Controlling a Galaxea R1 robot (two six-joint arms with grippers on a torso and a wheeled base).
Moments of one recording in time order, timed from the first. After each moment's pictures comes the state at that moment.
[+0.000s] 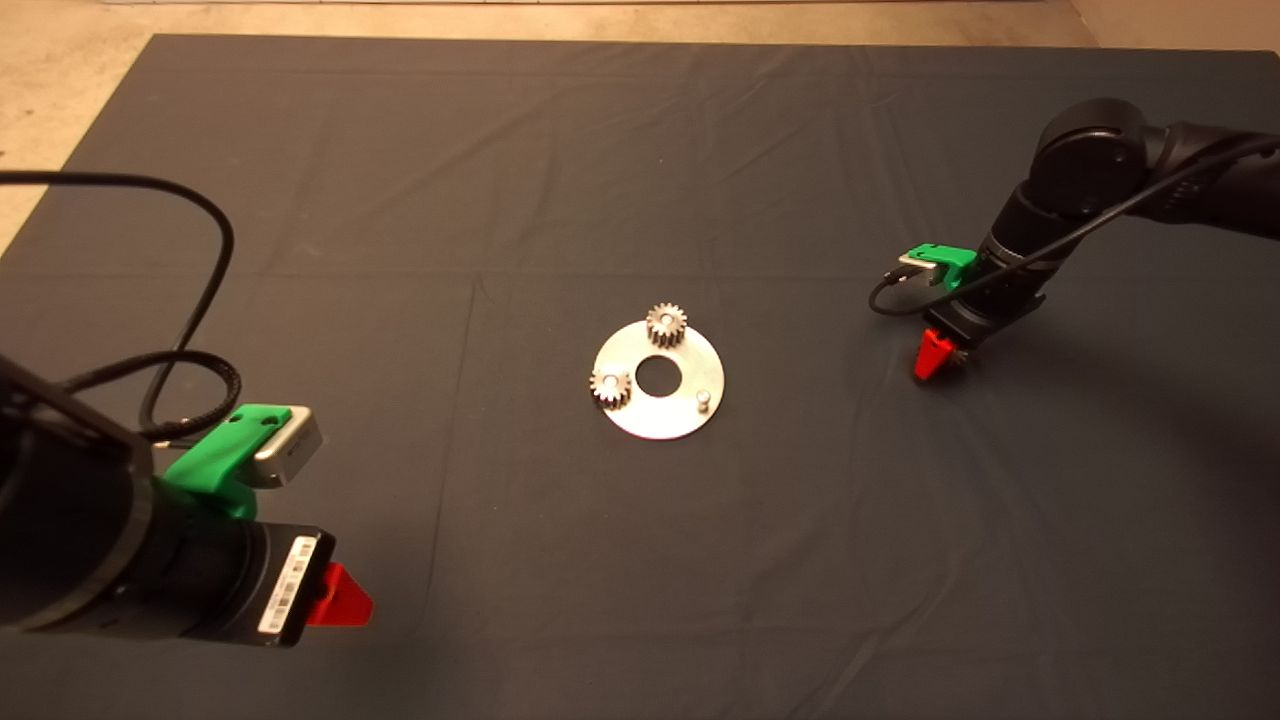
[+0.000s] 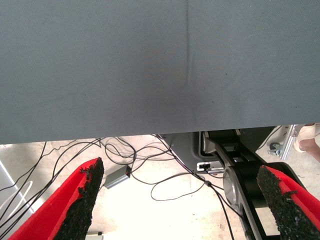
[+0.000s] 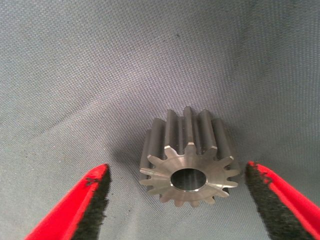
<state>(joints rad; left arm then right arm) -0.60 2.09 -0.34 0.06 1.53 -1.68 0.35 2.39 -1.48 -0.11 -1.51 0.46</state>
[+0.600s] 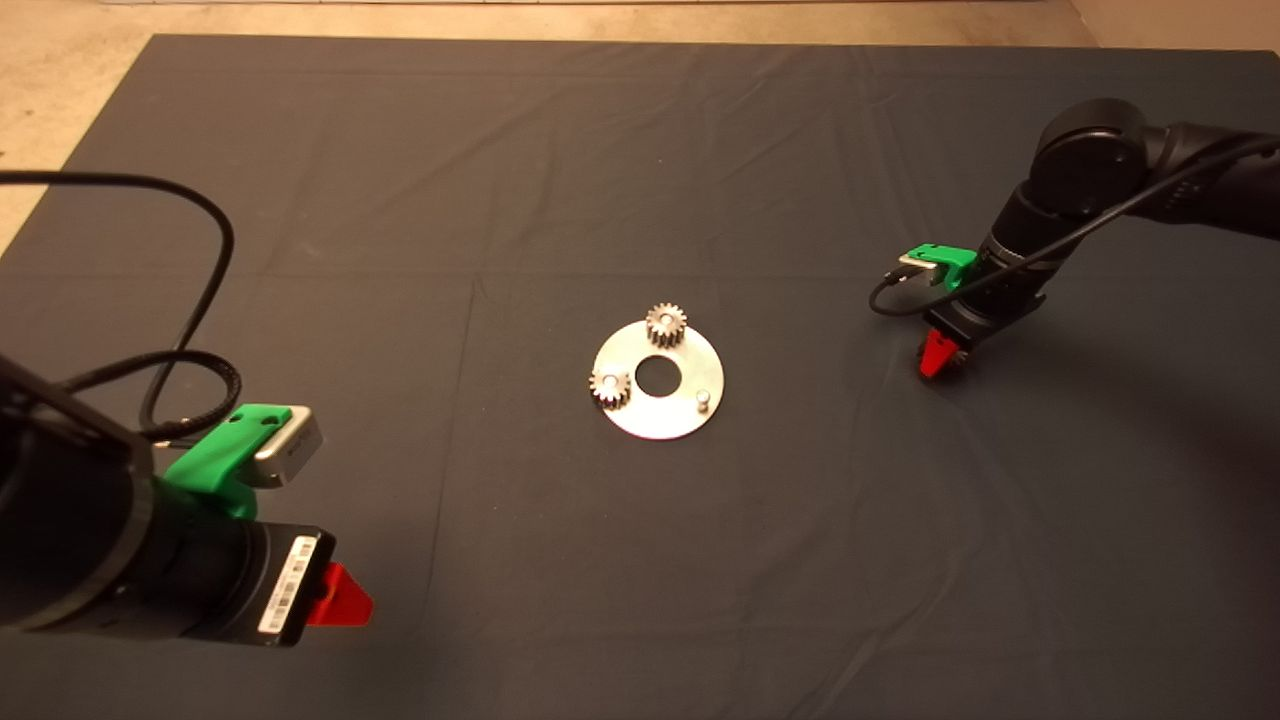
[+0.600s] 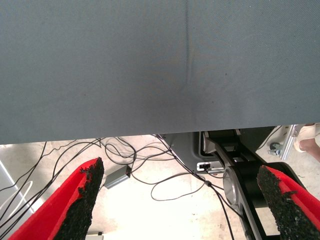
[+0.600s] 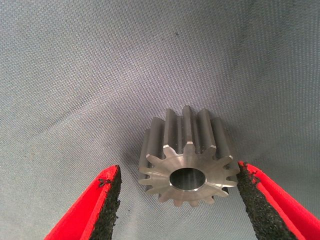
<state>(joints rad) -0.60 2.09 -0.34 0.06 1.53 -1.68 0.35 2.39 -1.48 -0.11 -1.51 0.46</state>
